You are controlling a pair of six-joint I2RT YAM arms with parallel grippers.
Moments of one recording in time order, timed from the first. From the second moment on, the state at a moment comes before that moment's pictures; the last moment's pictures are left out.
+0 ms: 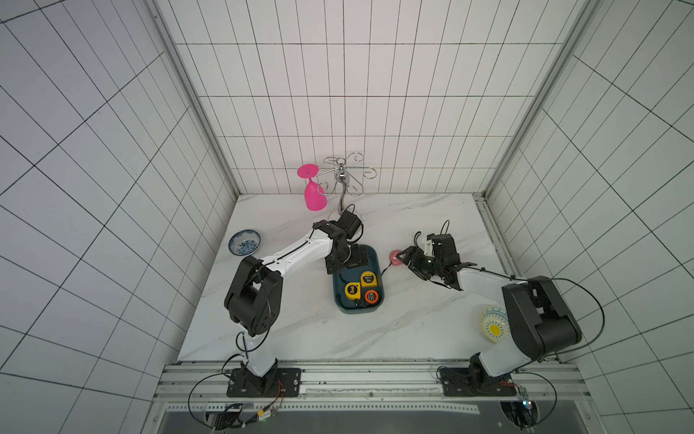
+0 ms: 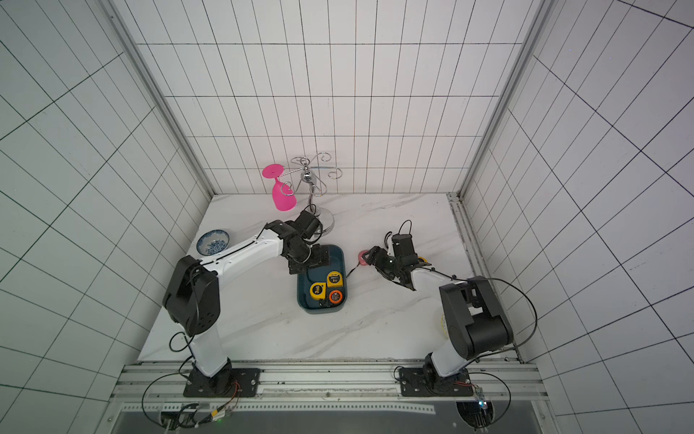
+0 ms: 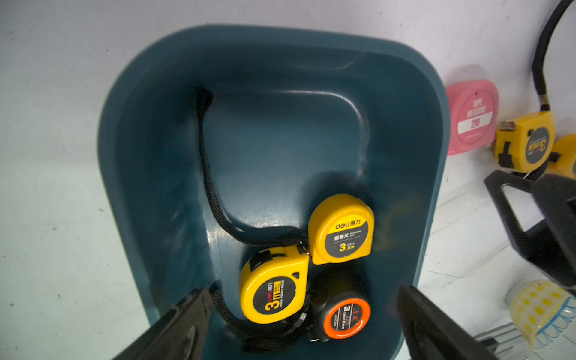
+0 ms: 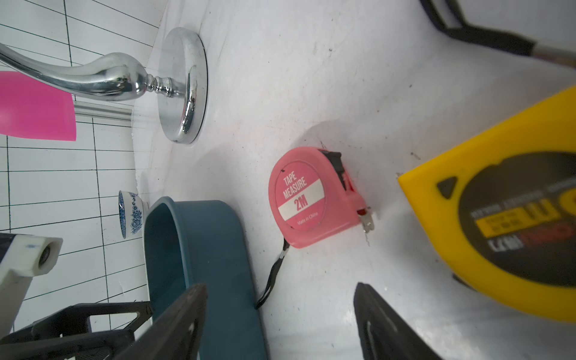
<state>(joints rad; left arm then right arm) -0.62 1.83 1.46 -0.92 0.16 -0.71 0.39 1.55 0.71 0.10 -0.41 0.84</state>
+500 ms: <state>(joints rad) -0.69 1.84 1.42 -1.01 0.07 -0.61 0.39 1.44 0.71 0.02 -0.48 0.83</state>
